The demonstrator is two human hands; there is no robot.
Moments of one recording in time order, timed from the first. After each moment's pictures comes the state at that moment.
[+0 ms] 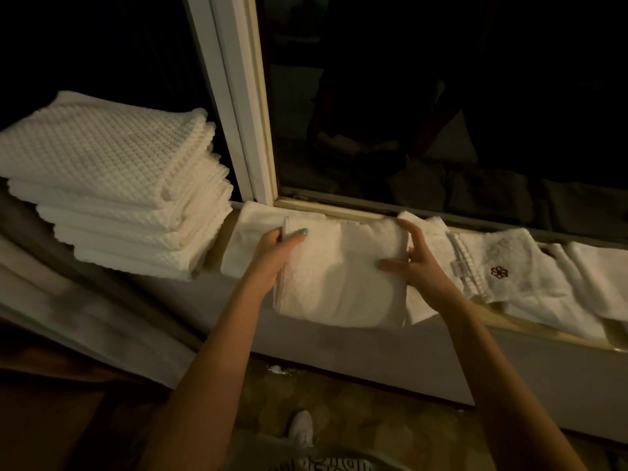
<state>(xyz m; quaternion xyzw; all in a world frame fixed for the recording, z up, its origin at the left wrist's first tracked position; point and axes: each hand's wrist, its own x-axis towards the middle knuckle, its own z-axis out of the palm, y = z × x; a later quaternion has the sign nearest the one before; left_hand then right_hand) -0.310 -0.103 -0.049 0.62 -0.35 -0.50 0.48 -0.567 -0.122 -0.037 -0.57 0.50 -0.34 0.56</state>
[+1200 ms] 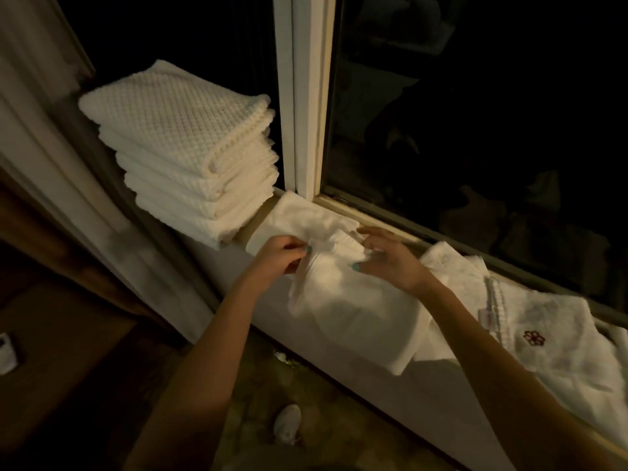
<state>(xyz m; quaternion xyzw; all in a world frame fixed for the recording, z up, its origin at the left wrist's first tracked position) -0.296 -0.077 -0.057 0.66 -0.32 -0.47 0.48 -0.512 -0.184 -0.033 -0.86 0.34 -0.10 0.36</state>
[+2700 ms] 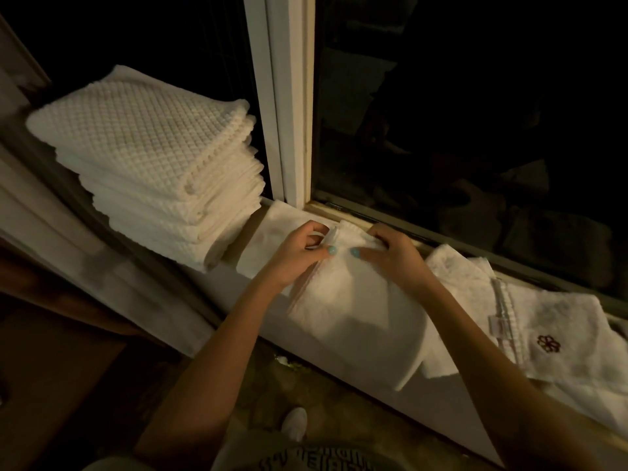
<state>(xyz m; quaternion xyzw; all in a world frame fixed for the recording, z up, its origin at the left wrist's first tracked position) -0.302 -0.124 -0.046 0.63 -0.44 -0.47 0.43 -0.488 -0.193 -0.026 -0.76 0.46 -0.19 0.42</state>
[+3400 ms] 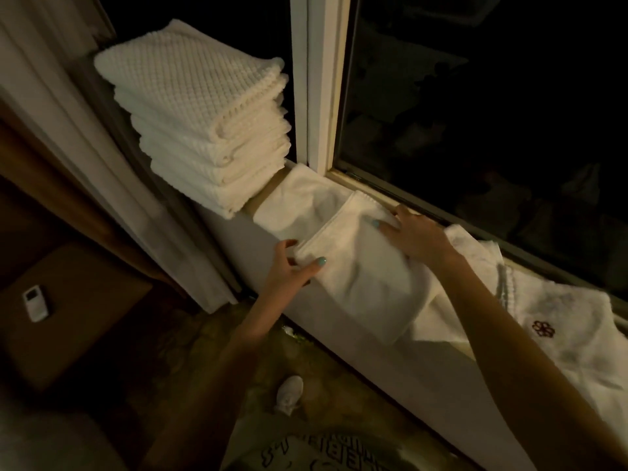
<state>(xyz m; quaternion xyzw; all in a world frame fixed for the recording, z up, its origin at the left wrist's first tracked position) -0.358 -0.027 -0.089 0.70 -0.20 -0.42 0.54 -0.516 -0.216 -0.046 -0.86 0.46 0.04 0.20</state>
